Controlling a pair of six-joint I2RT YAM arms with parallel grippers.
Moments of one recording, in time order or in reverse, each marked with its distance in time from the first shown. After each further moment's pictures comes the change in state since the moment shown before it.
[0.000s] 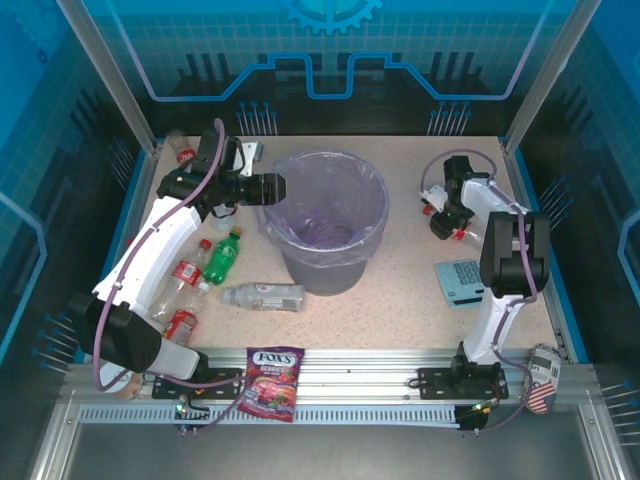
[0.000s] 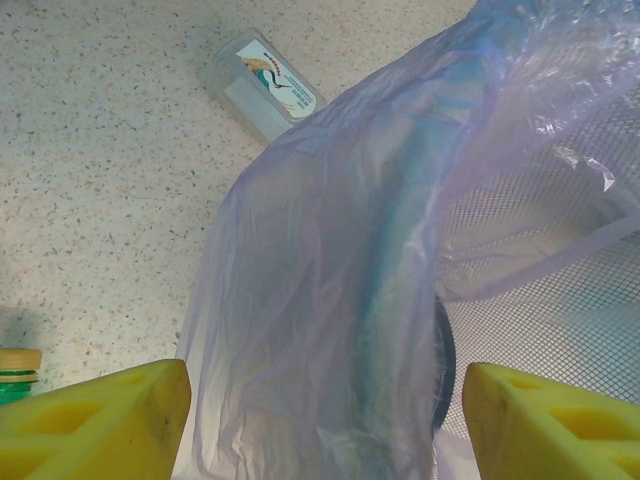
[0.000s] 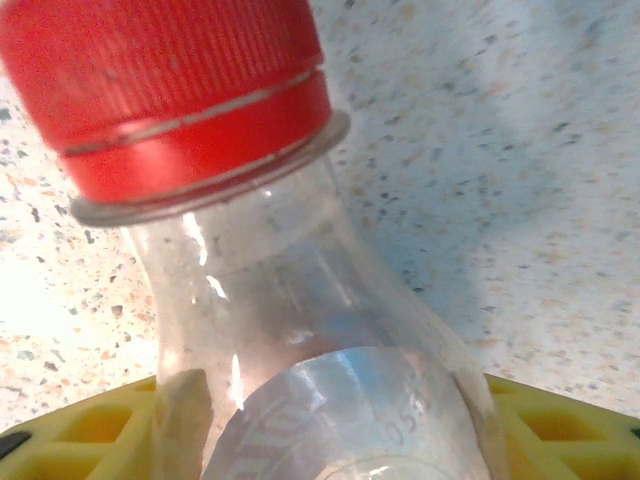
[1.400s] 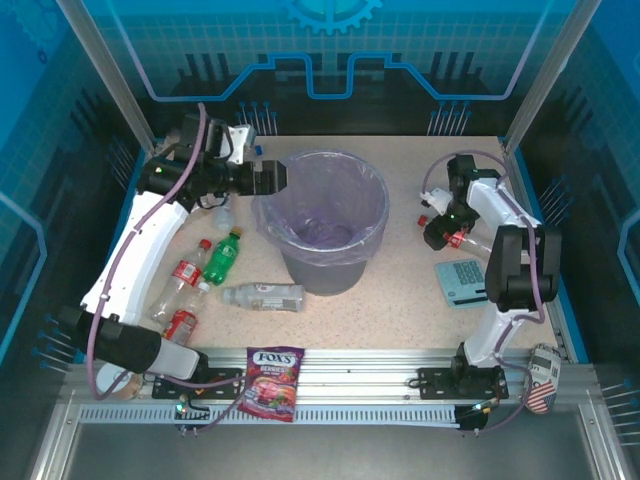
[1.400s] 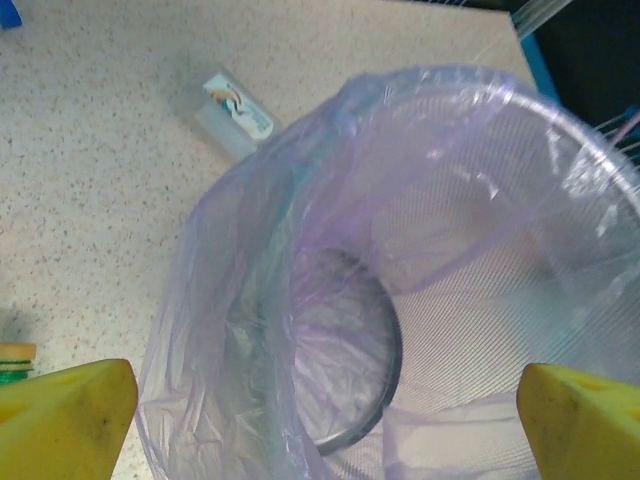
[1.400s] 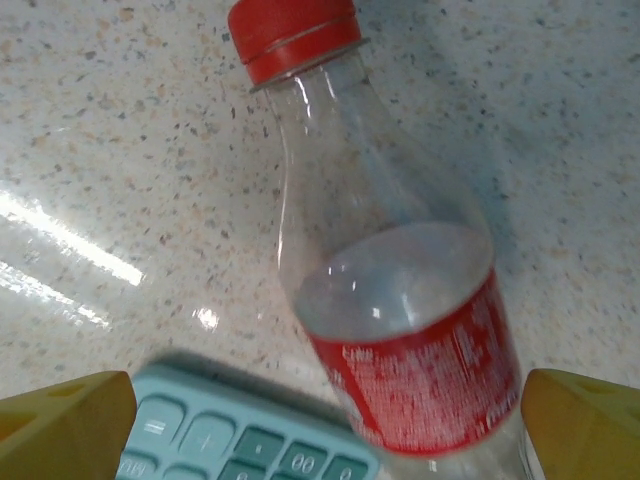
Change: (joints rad) left arm 0.008 -0.005 0.203 -0.195 0.050 0.016; right arm 0.006 -0.095 -0.012 -0.181 -0.097 0.022
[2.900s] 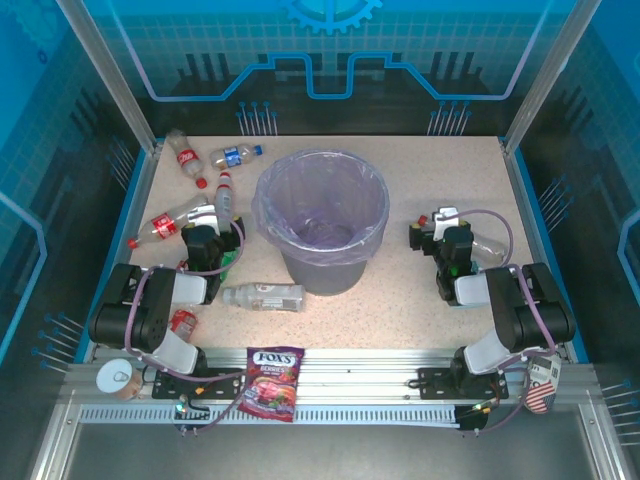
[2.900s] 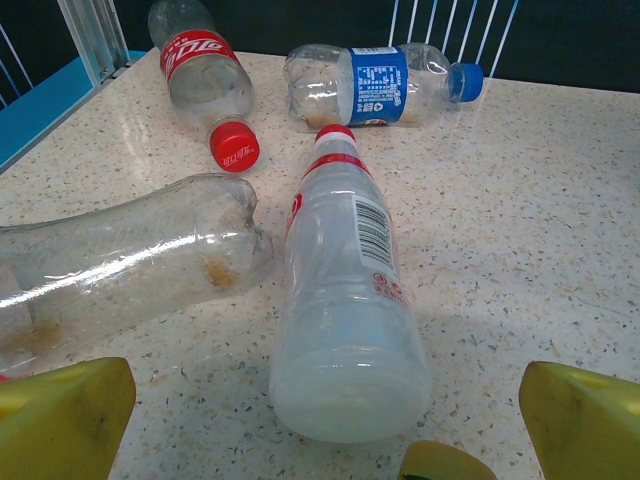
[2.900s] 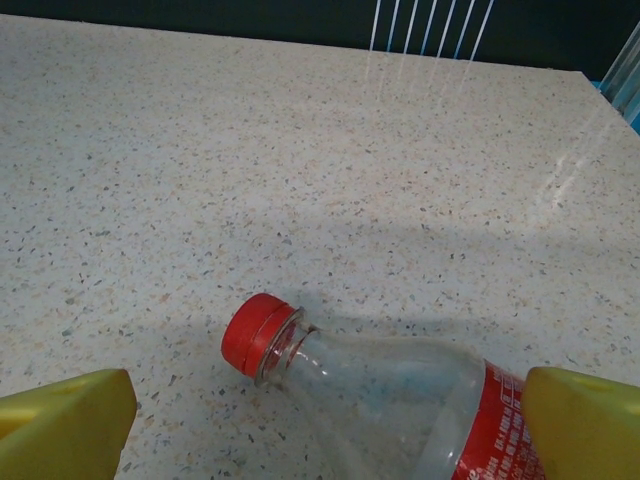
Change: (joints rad) left arm 0.203 0.102 -1.292 1.838 -0.550 0.160; right arm 0.116 -0.292 -1.019 1.769 0.079 0.626
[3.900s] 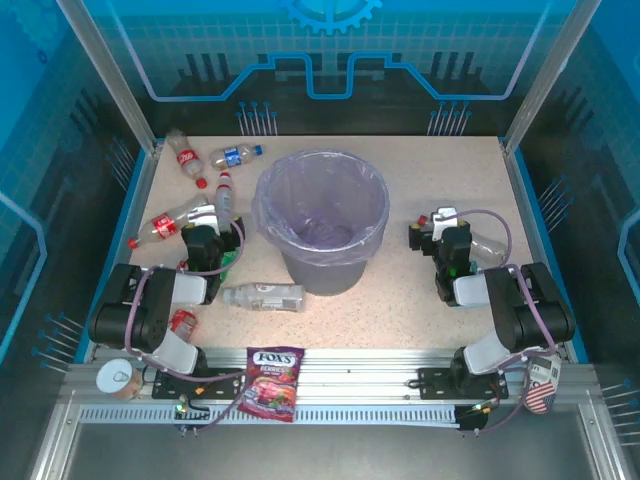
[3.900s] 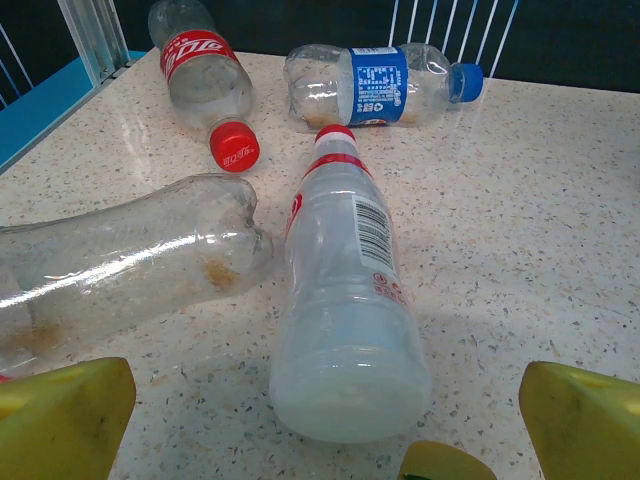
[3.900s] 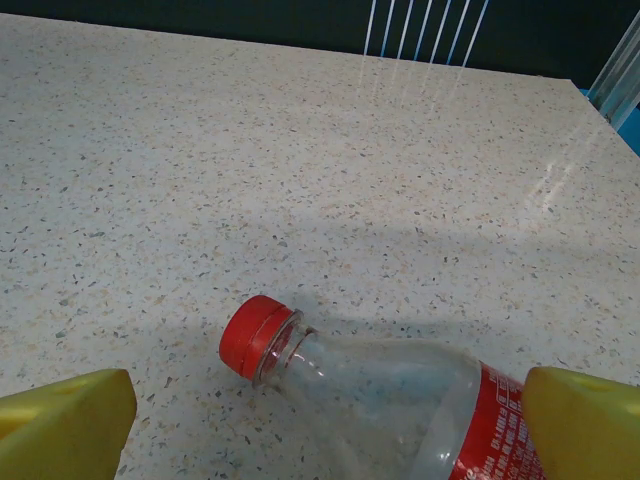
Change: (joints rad) left arm -0.002 0.001 0.000 0.002 -0.001 0.000; right arm 0.016 0.008 -0.008 0.028 0.035 -0.013
